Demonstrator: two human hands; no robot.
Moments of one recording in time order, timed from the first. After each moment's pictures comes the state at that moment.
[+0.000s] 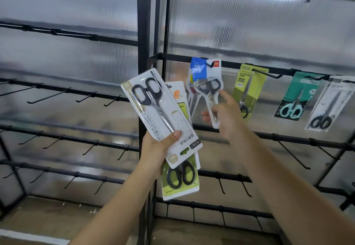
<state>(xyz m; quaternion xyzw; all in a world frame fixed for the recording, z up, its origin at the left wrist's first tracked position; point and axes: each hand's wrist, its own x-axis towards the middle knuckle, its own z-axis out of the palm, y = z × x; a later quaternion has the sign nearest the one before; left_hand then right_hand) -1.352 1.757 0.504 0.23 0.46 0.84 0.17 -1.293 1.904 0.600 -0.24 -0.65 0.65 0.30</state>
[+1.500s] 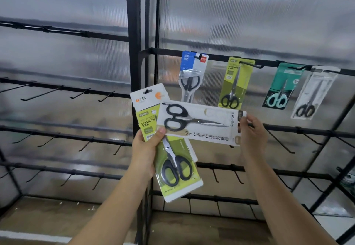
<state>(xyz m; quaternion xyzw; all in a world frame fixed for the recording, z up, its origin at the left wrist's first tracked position) -1.330 1.748 0.491 0.12 0.43 0.87 0.18 -1.214 1.930 0.531 -0.33 -0.63 0.49 0.51</state>
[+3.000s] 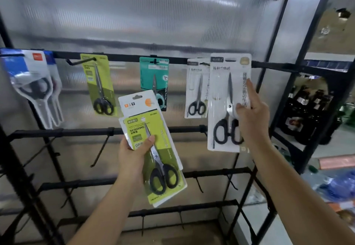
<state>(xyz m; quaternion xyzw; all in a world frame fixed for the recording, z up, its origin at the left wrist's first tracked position) -1.159 2.094 0.484 0.11 0.53 0.82 0.18 -1.000 2.266 0.581 -0.25 -0.68 0.42 0.55</state>
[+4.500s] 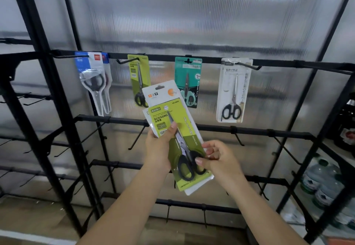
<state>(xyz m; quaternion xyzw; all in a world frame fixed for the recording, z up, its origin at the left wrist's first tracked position) -1.131 2.083 0.515 0.06 0.46 0.87 0.18 -1.016 2.185 0.509 -0.21 -0.78 0.54 0.22</state>
